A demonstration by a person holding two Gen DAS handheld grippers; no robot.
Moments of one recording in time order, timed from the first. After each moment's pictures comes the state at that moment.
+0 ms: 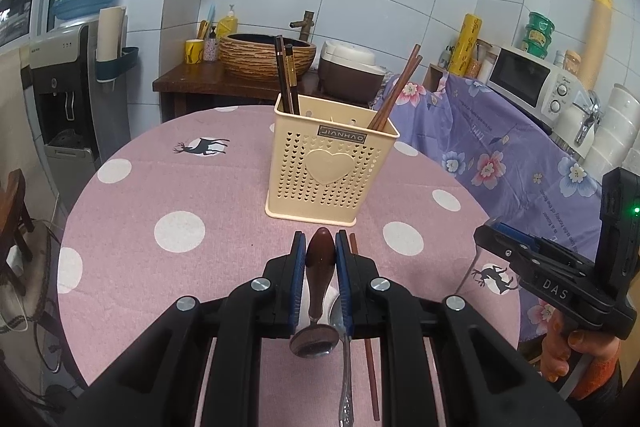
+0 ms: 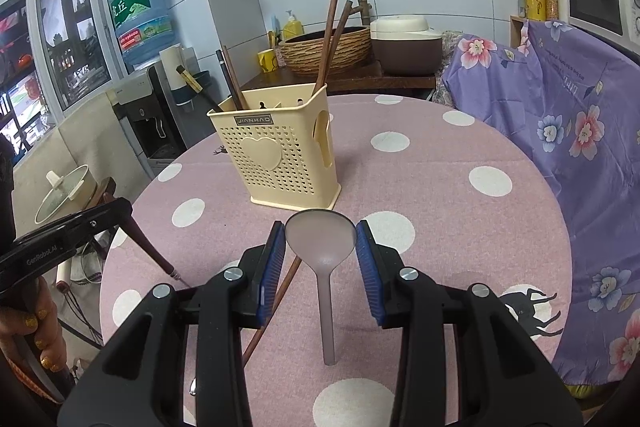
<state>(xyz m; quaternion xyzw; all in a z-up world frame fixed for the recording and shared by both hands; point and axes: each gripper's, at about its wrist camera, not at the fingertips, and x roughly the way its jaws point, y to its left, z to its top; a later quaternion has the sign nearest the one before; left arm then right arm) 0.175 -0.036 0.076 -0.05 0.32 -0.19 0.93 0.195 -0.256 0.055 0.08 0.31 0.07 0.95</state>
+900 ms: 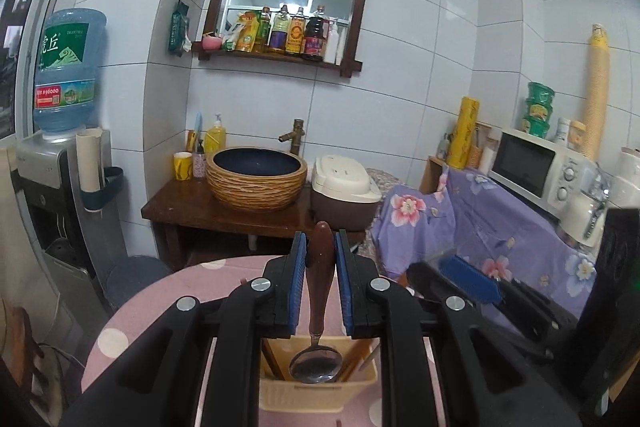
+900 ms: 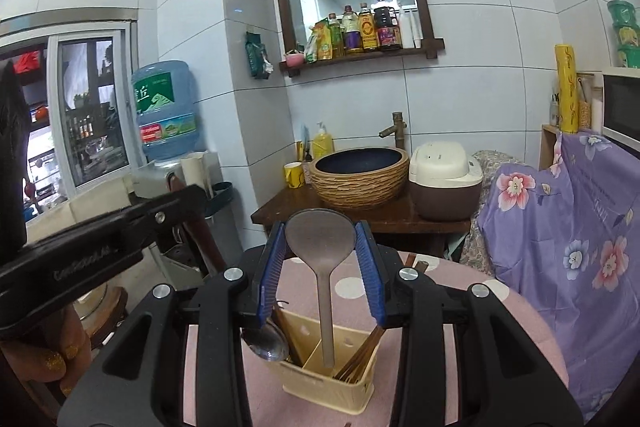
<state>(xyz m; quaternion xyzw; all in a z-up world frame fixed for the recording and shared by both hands) 0.293 -0.084 0.230 -0.05 0.18 -0.17 0.97 0.326 -0.227 0.208 0.07 0.14 0.09 0.98</state>
